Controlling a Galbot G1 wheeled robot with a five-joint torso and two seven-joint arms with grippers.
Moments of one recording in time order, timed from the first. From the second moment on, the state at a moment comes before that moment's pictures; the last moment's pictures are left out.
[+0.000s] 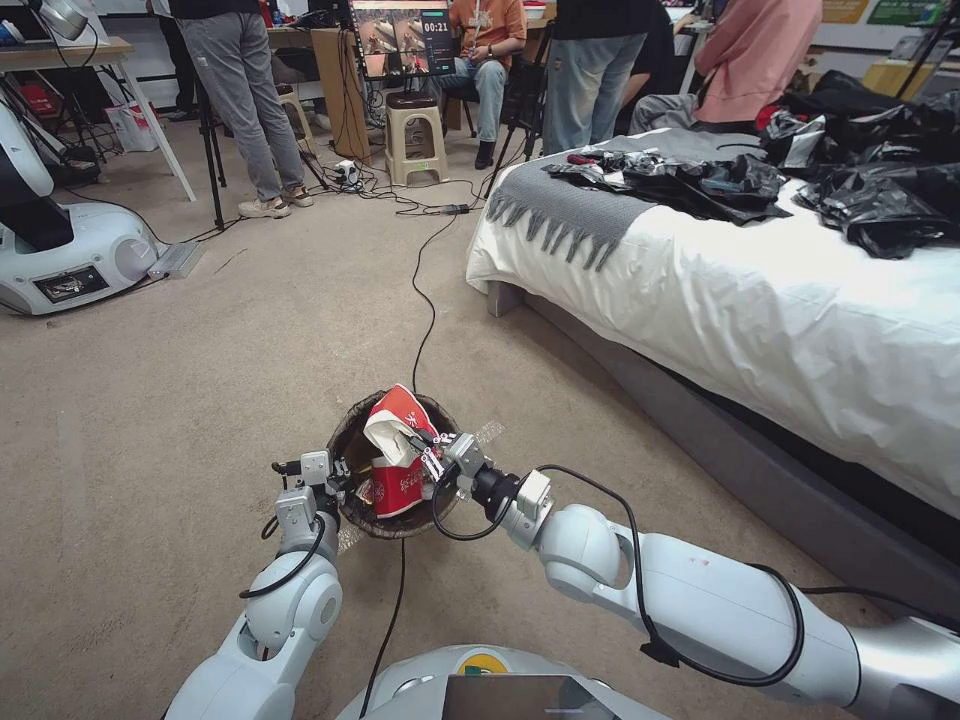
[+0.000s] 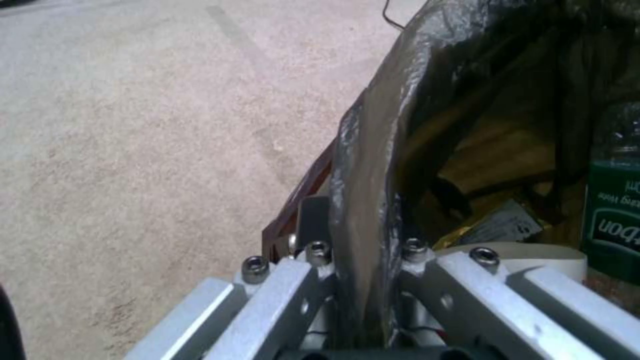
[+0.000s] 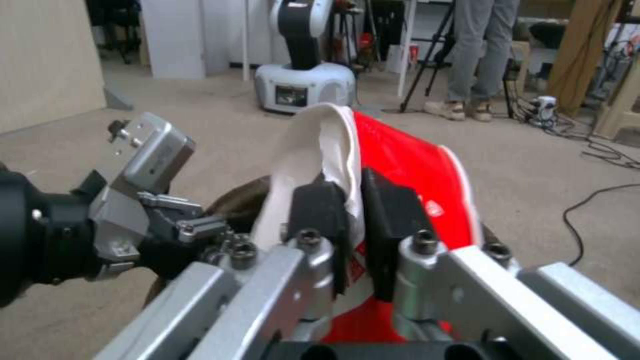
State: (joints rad) left arm 1.49 -1.20 -0.35 -2.06 -0.48 0.31 -0.52; right arm -0.68 0.85 -0.65 1.96 0.56 0.11 0.21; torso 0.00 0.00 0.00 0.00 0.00
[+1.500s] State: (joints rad) left arm 1.49 -1.21 -0.35 -2.07 -0.48 0.31 -0.52; right arm -0.95 0.90 0.09 2.04 0.57 -0.08 0.48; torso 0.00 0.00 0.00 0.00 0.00
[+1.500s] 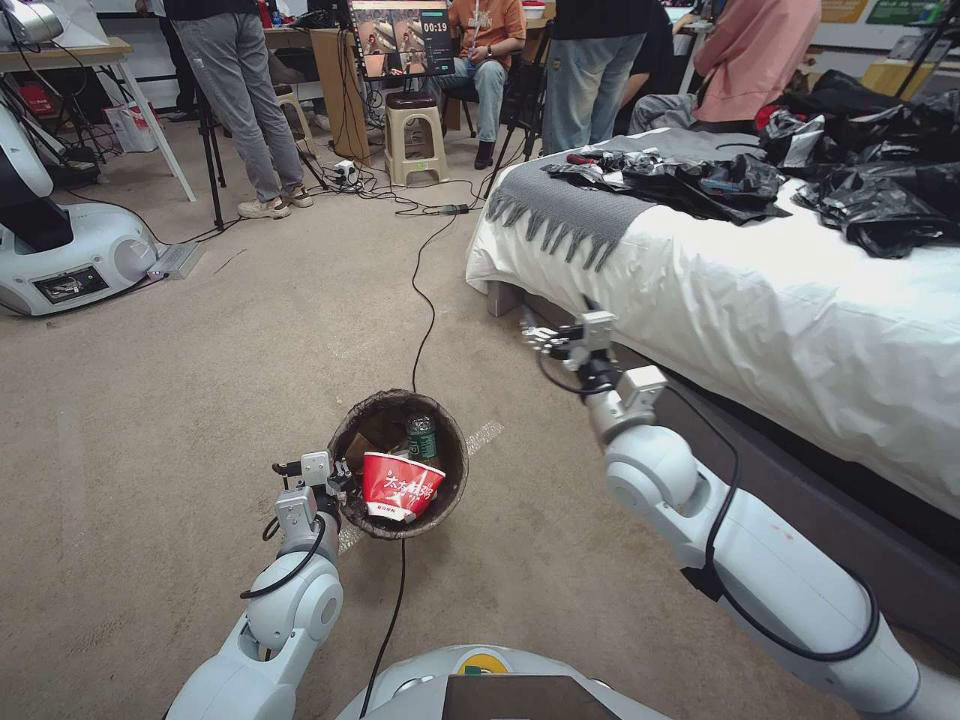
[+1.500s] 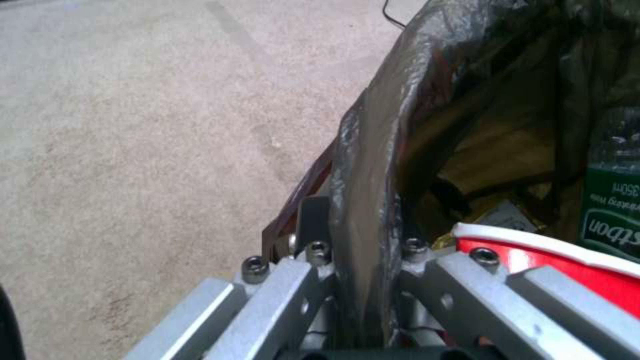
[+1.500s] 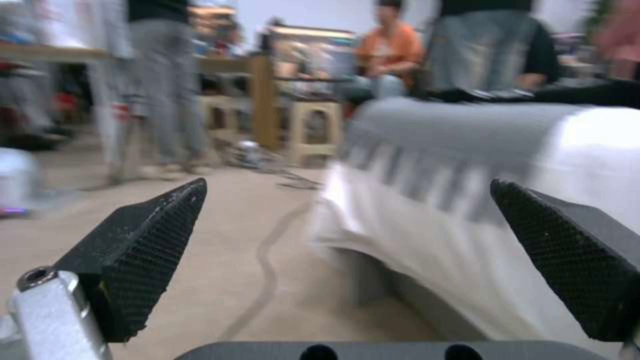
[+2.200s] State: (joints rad) left arm 1.49 -1.20 -0.36 -2.06 -0.47 0.31 -0.52; right arm -1.36 1.02 0.33 2.03 0.40 -0.10 0.36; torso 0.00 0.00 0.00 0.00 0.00
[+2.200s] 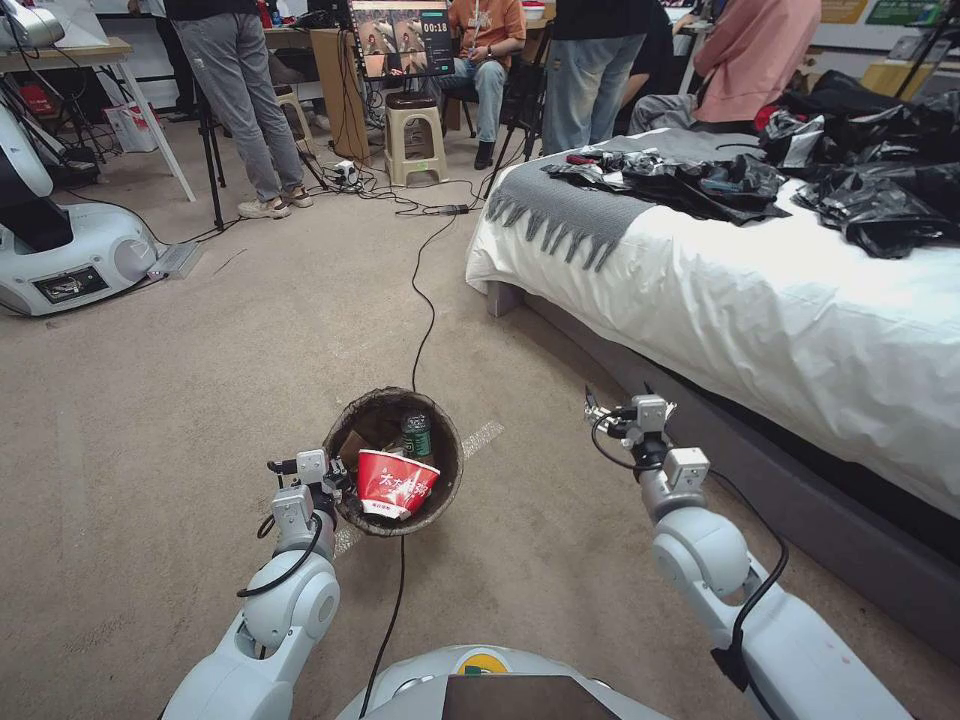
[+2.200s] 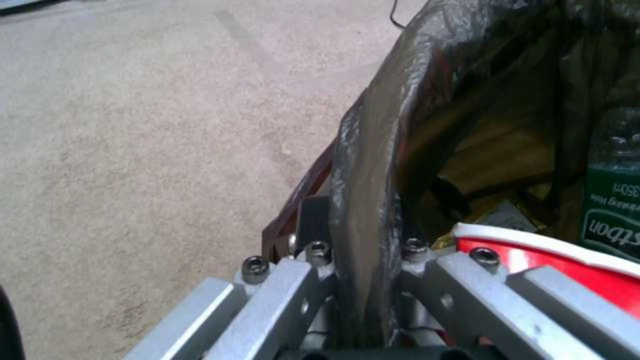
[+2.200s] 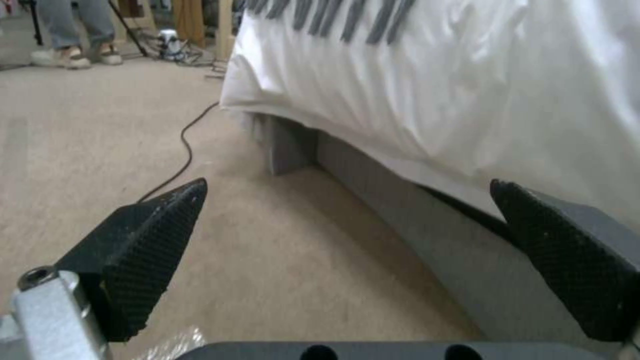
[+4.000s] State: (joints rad) left arm 1.52 -1.21 -0.37 -2.10 -0.50 0.31 -0.55; right arm -1.38 1.13 0.26 2.05 0.34 -0.10 0.37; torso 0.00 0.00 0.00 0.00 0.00
